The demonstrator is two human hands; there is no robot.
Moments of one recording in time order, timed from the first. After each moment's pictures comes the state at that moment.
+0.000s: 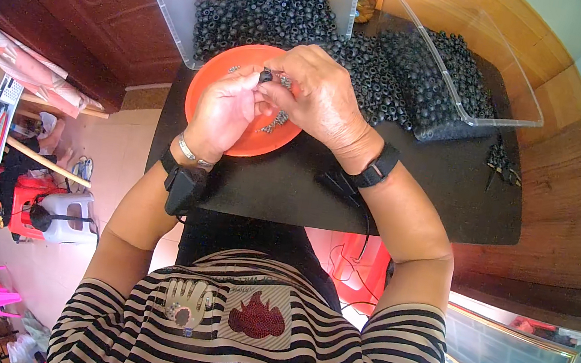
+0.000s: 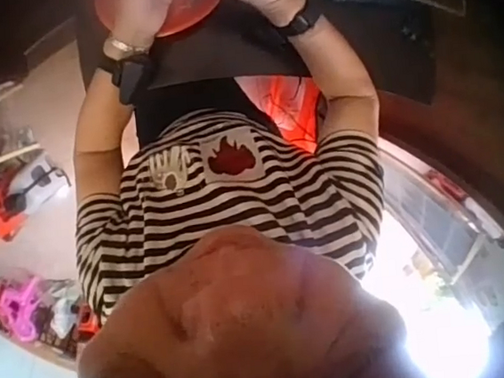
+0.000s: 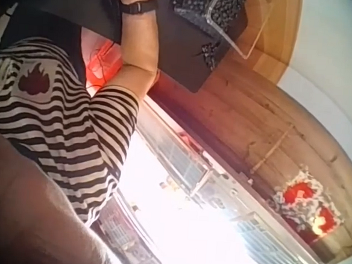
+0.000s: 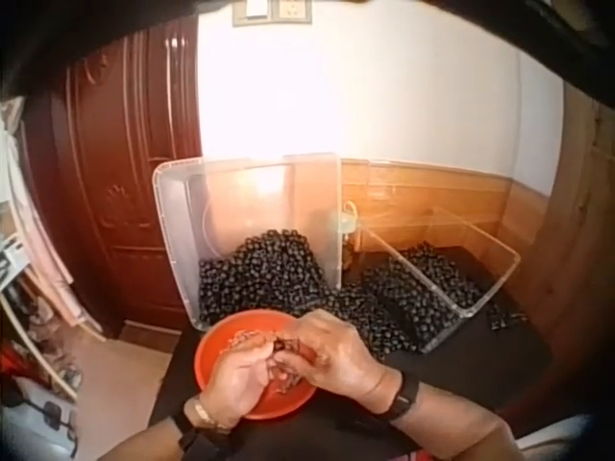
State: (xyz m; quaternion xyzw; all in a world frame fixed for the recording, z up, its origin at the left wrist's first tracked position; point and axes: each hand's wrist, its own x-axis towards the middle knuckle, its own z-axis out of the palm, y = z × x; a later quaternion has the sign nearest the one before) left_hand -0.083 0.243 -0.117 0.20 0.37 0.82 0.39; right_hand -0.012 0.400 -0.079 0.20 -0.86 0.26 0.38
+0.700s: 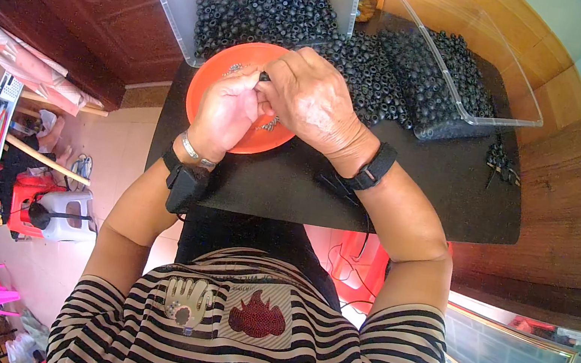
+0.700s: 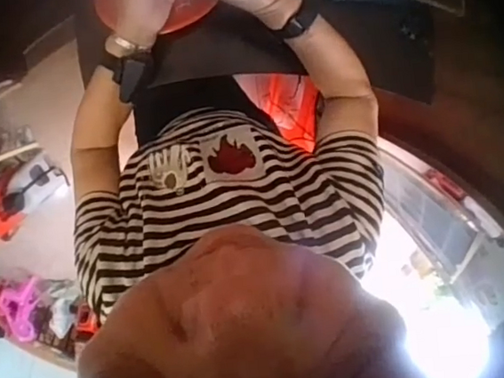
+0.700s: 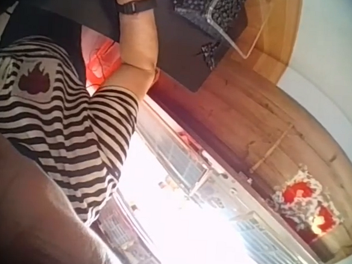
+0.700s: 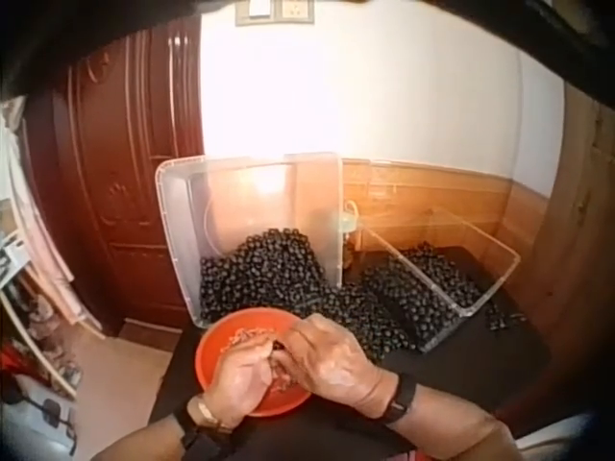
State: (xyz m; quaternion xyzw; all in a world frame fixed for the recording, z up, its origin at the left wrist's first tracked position) left_hand -0.083 0.244 -0.124 0.22 0.35 0.83 0.39; right_hand -0.007 0.387 -0.075 0.20 -0.89 0.11 0.40
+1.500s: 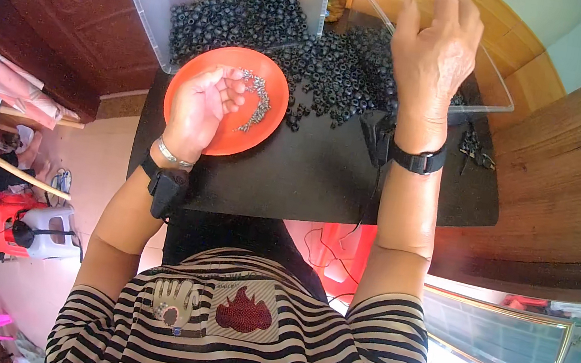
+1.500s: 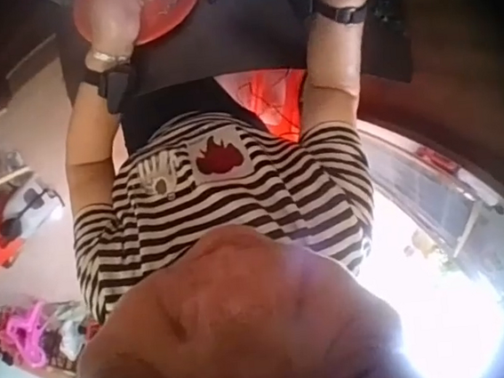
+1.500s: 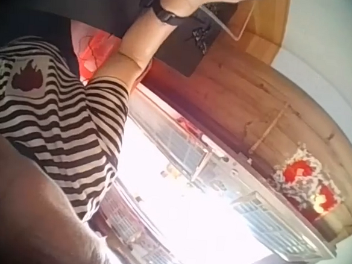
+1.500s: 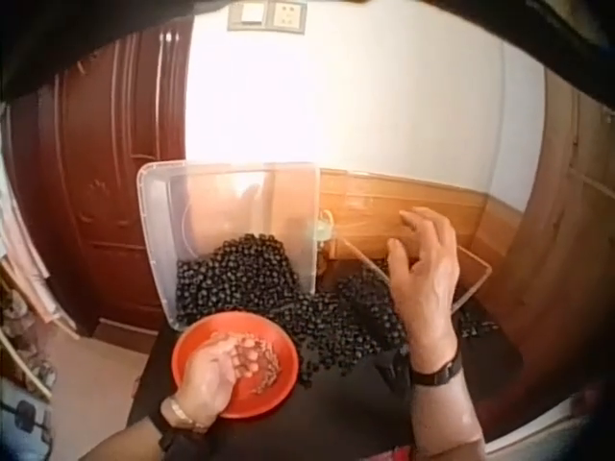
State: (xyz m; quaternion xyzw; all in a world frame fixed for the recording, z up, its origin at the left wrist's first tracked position) left_hand -0.086 0.239 -0.116 0.15 0.43 0.83 0.33; right_hand 0.023 0.463 0.014 -0.12 -0.76 -0.11 0.62
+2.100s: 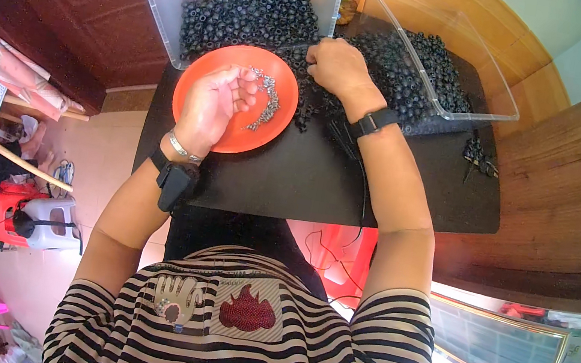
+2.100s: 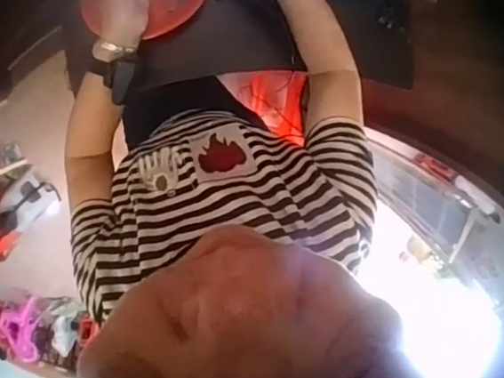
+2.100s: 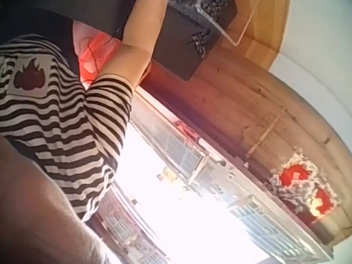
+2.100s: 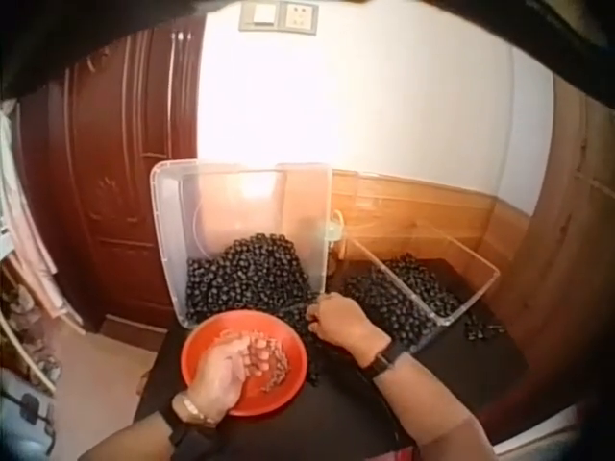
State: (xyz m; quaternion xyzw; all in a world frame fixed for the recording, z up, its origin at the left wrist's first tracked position) left_hand -0.086 0.242 -0.117 0.13 0.45 0.82 0.33; right_hand -0.052 0.475 -0.094 -0.02 -1.00 0.03 0.09
